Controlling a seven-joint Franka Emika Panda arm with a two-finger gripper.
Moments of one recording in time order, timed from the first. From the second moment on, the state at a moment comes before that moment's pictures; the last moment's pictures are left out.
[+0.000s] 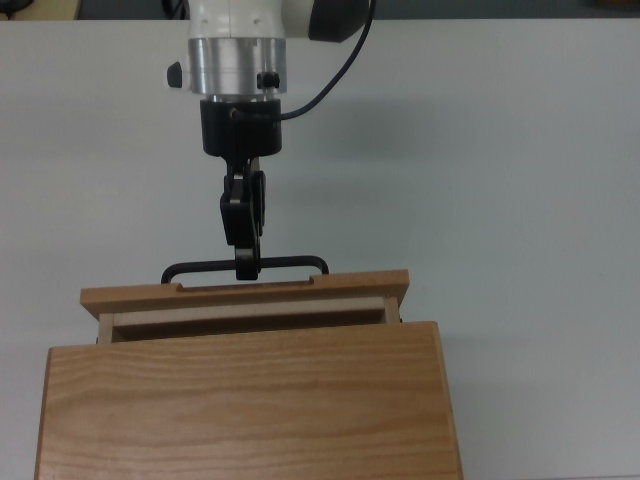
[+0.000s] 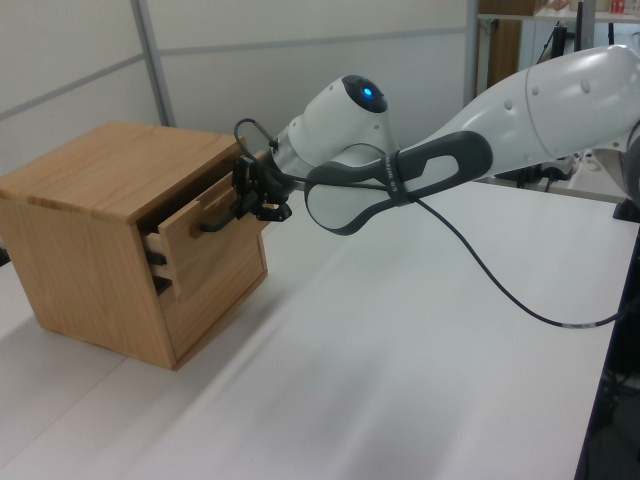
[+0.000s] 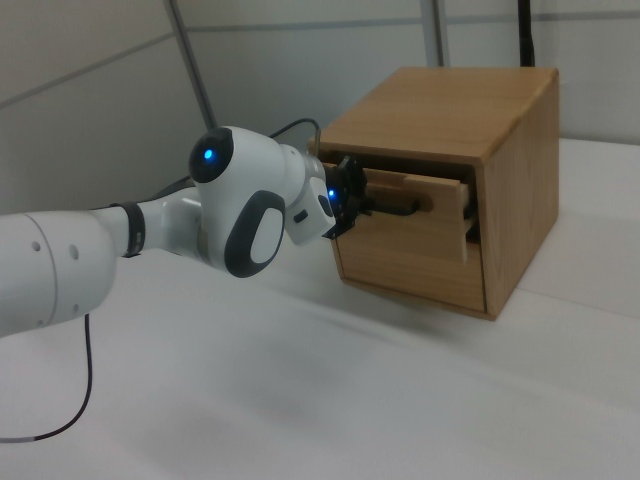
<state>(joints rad) 0.01 0.28 0.05 -1.74 0.01 2.88 1.59</state>
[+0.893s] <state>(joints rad) 0.02 0.12 0.05 -1.88 0.01 2.69 1.59</state>
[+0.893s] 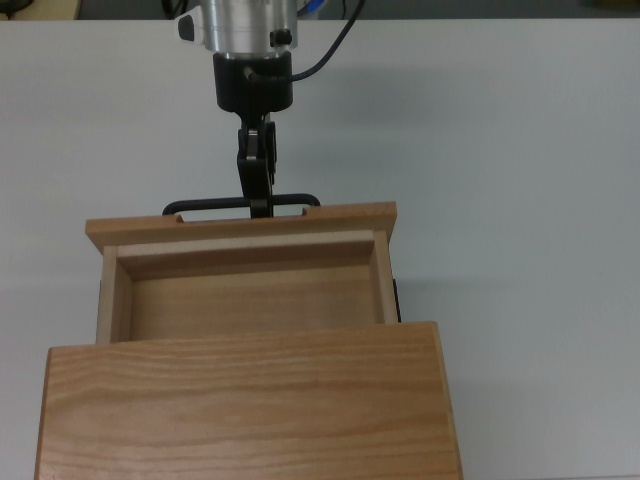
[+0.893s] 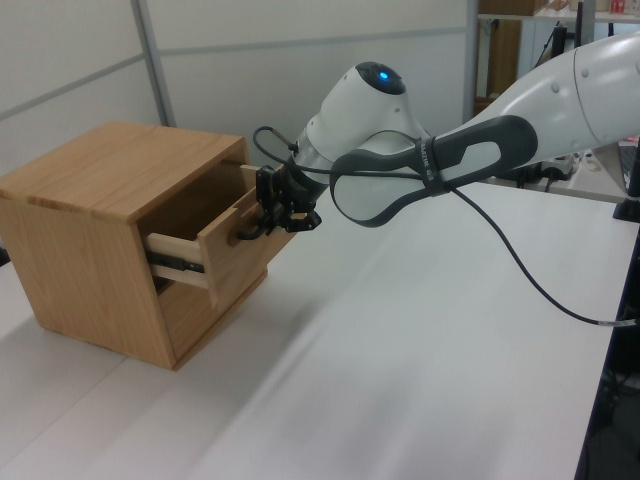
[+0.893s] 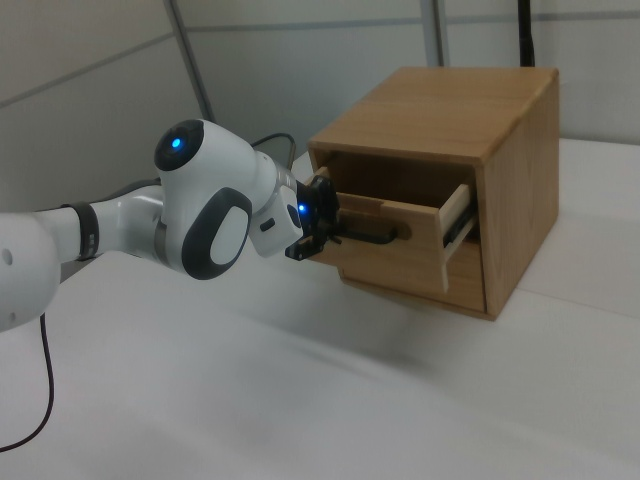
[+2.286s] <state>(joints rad) -0.01 -0.01 0.04 -1.84 0.01 2.18 1.56</state>
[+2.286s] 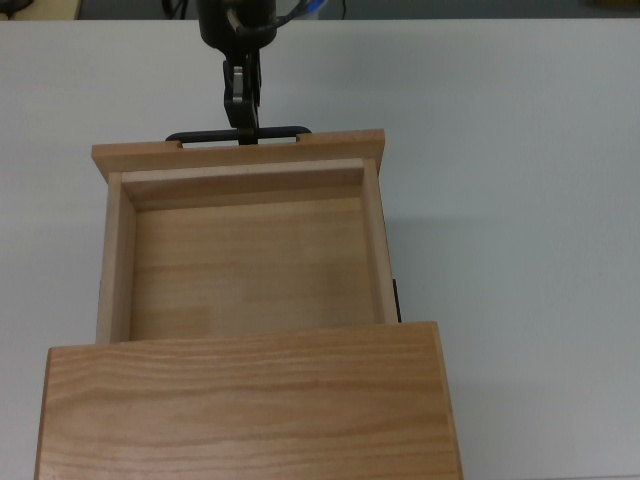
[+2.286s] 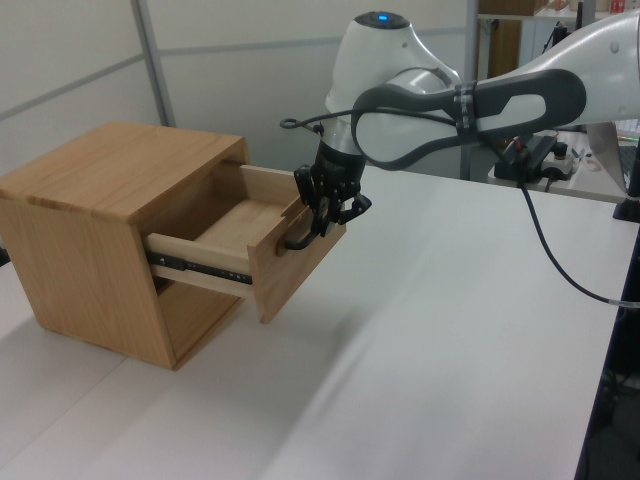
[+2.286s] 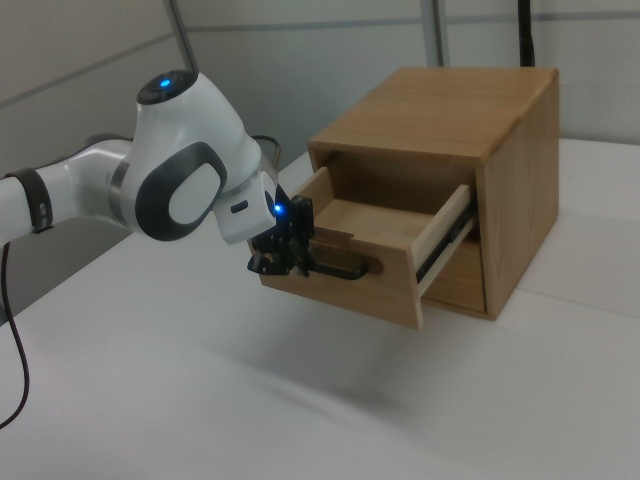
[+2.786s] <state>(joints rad) -0.02 -0.04 0.04 -1.78 0.01 1.97 1.51</state>
